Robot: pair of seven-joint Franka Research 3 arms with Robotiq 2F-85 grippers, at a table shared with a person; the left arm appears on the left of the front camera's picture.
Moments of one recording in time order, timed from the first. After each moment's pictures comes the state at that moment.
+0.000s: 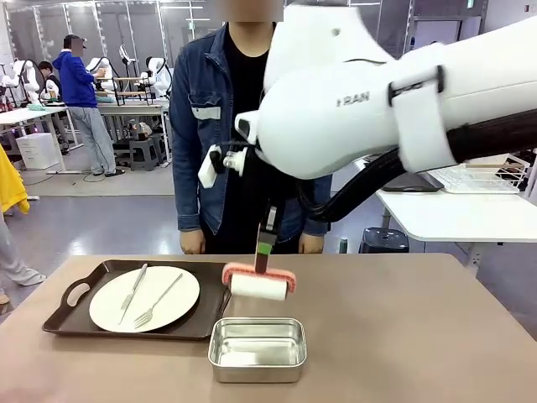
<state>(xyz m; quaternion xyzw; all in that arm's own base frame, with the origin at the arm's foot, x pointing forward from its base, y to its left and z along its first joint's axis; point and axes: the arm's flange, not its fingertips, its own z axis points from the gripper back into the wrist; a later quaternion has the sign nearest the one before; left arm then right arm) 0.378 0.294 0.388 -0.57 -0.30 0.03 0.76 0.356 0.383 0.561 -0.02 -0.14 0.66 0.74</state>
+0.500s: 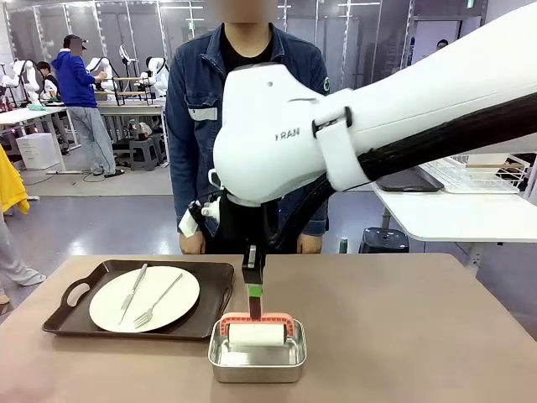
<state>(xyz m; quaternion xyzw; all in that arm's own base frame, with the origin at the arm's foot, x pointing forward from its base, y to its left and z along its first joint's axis) 0.378 0.293 0.388 -0.57 -0.30 0.03 0.76 0.371 0.424 0.492 -0.01 -0.02 0.67 0.74</state>
